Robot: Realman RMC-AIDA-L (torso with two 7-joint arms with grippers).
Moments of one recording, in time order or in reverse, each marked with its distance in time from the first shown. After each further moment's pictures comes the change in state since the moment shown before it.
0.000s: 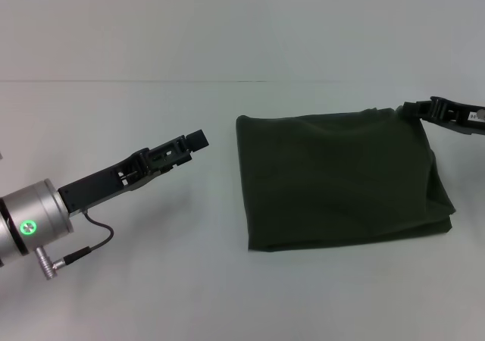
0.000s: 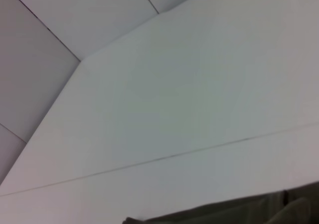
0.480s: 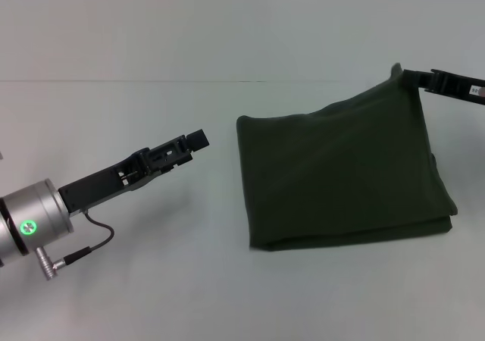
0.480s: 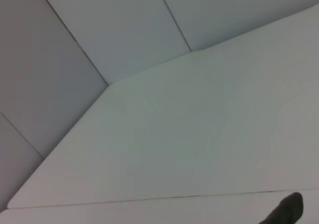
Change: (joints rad) left arm 0.000 0.000 -0.001 0.000 0.000 0.004 -0.003; right arm 0.007 0.000 -0.004 -0.029 0.106 -0.009 -0.157
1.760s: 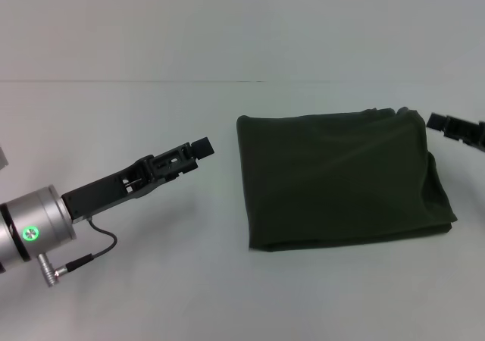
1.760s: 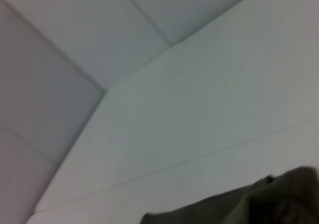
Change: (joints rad) left arm 0.002 -0.003 0.005 -0.007 0.015 0.017 -0.016; right arm -0.133 -0.019 0.178 0.099 0.007 -0.182 -0.079
